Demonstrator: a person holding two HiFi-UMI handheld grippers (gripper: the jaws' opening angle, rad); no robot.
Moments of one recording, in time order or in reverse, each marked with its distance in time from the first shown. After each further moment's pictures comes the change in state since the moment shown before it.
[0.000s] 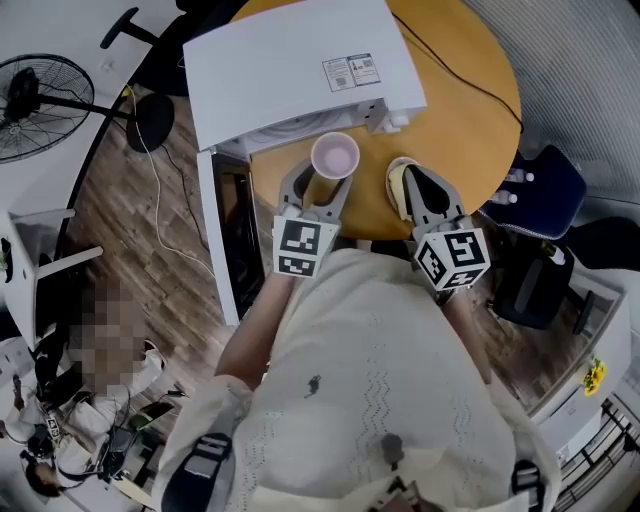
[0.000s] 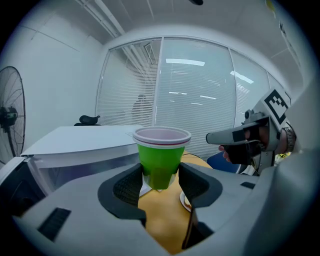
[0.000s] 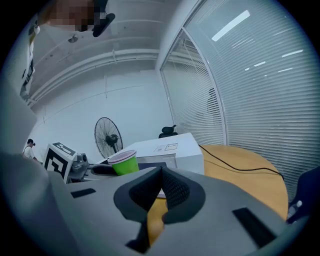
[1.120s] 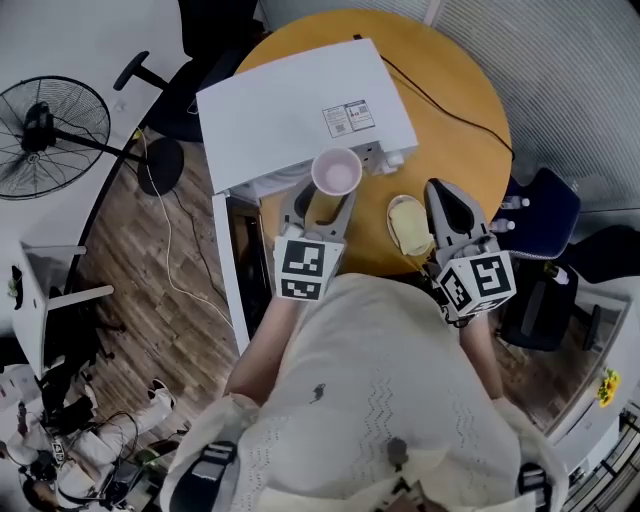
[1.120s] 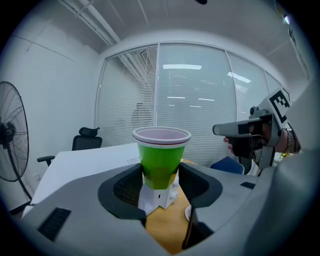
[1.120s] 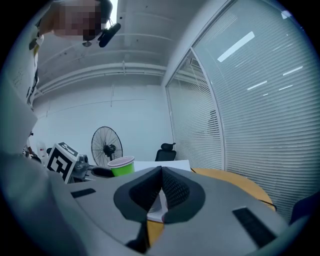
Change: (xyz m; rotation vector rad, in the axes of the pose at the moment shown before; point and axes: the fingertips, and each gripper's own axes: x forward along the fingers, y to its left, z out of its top) left arm -0.011 0.006 0.088 0.053 -0.054 0.018; right arm -0.033 -0.001 0.102 -0.103 -0.170 -0.012
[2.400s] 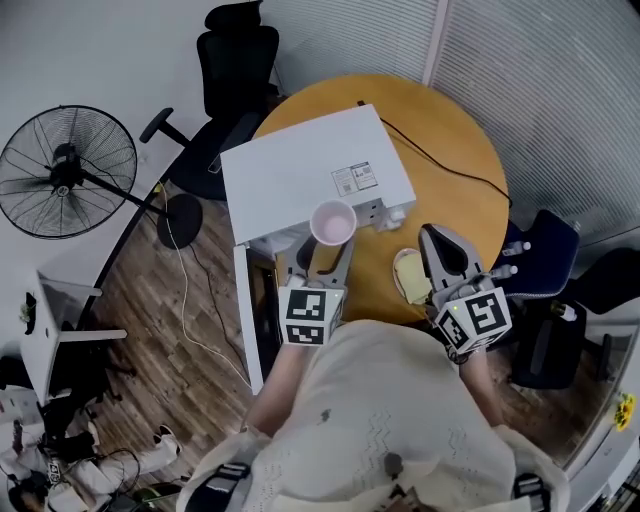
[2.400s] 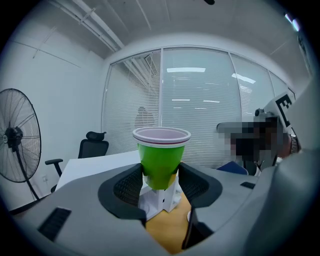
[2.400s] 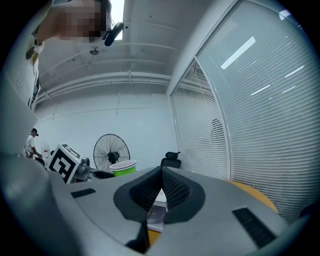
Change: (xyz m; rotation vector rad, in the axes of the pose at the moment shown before) left arm -0.035 0.000 0.039 -0.017 -0.019 0.064; right arm -0.019 0.024 0.049 -0.027 -0.092 0.052
